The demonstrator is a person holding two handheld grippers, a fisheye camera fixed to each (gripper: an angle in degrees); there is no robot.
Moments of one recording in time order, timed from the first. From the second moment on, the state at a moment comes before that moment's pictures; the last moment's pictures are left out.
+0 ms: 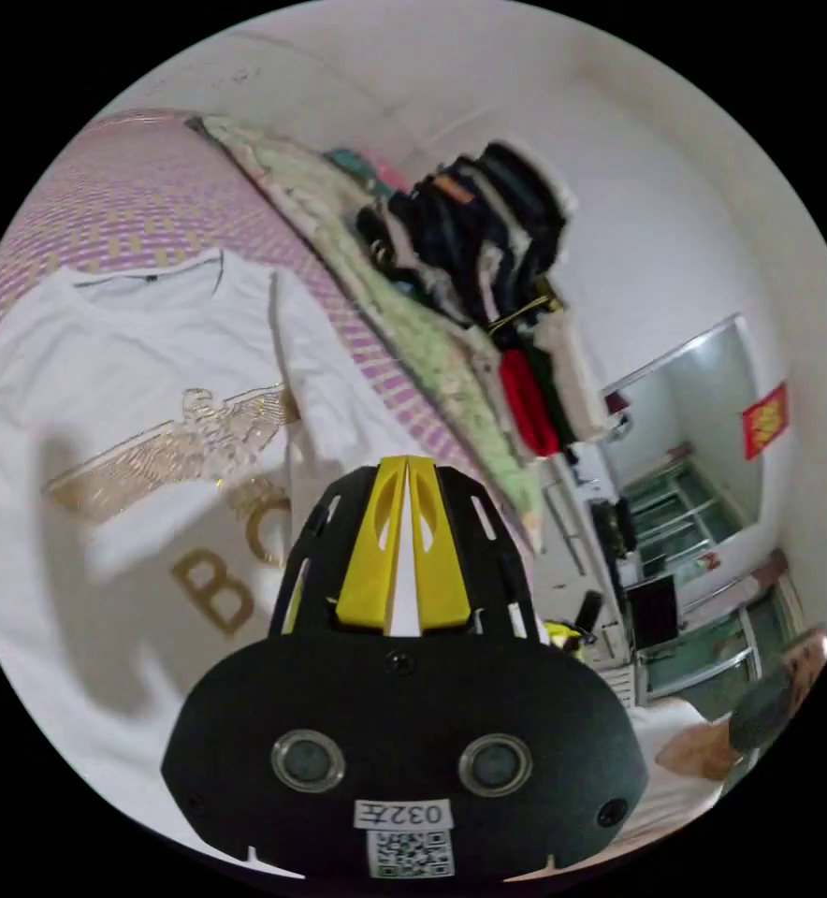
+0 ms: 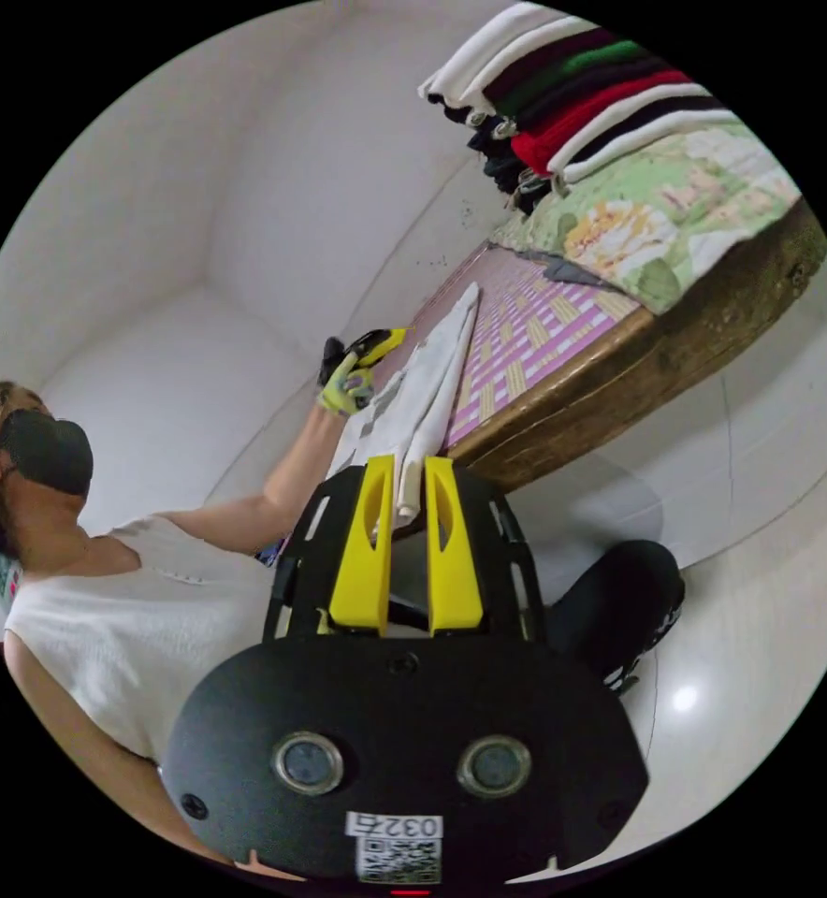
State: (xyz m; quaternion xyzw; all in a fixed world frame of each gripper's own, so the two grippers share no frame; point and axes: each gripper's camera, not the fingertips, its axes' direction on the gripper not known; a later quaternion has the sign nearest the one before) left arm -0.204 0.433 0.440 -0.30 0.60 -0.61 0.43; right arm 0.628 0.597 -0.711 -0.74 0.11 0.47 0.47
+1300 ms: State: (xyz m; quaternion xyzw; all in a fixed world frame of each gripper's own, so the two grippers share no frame) left arm -0.549 0.695 0.201 -0.57 0.35 -0.54 0.52; right arm 0.566 0.586 -0.626 -0.72 -0.07 0.46 0.52
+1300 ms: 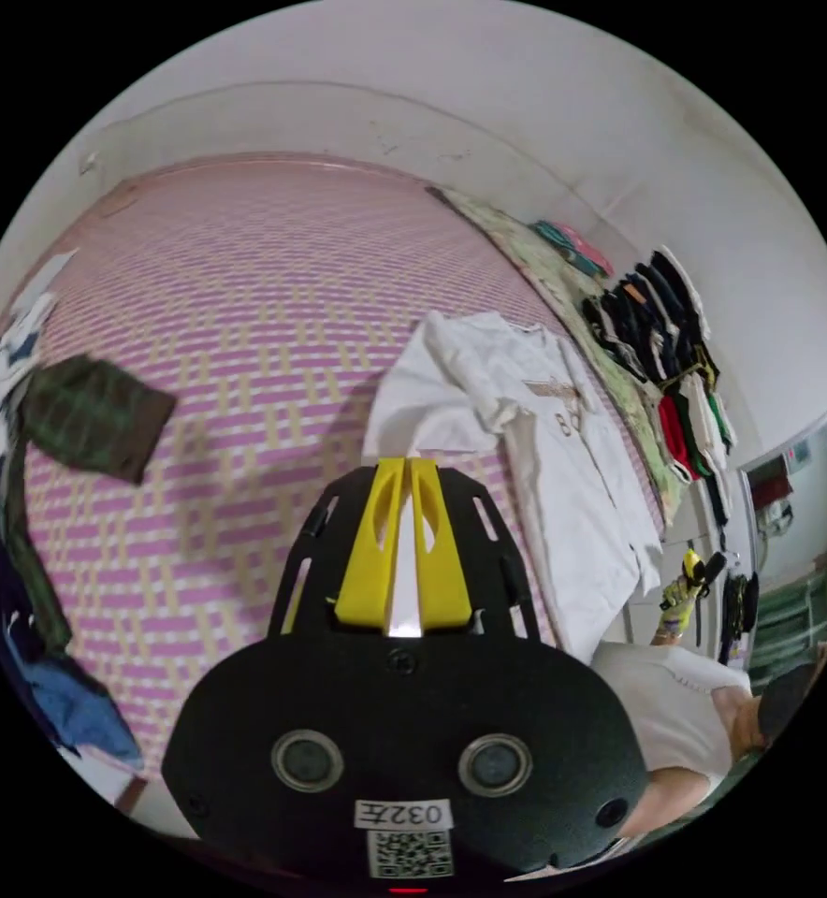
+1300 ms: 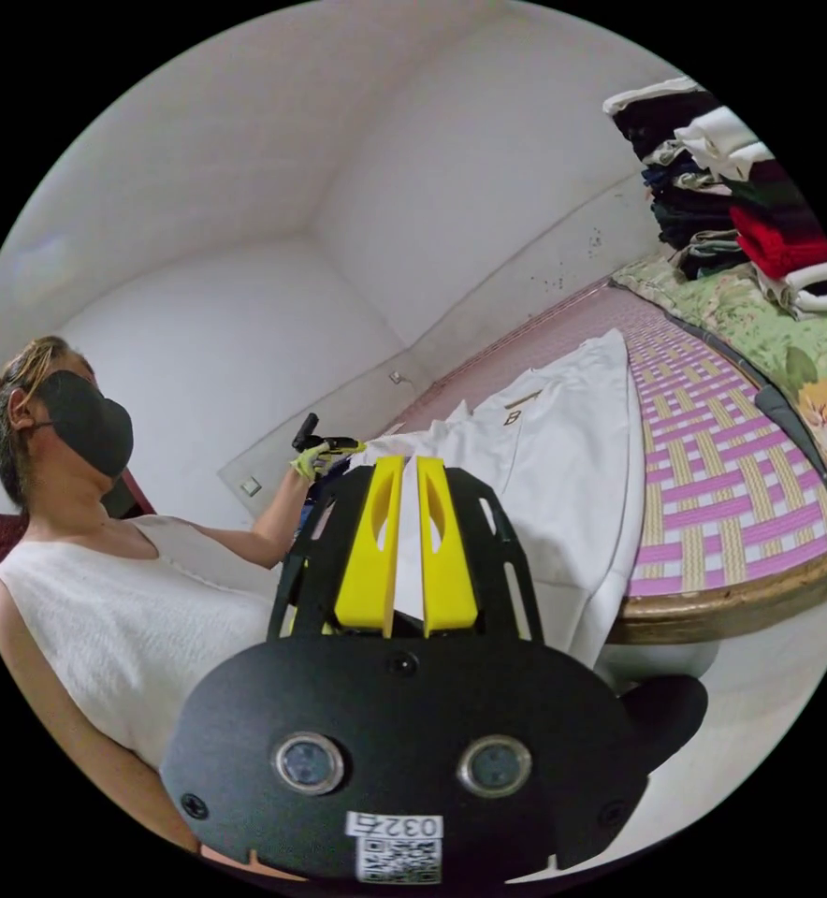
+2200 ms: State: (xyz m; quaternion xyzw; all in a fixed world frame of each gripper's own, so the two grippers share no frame) left arm -0.546 0.841 -0.068 -0.58 0.09 -0.66 0.47; right arm 0.585 0.627 -0.555 -0.71 -0.15 0.51 0.47
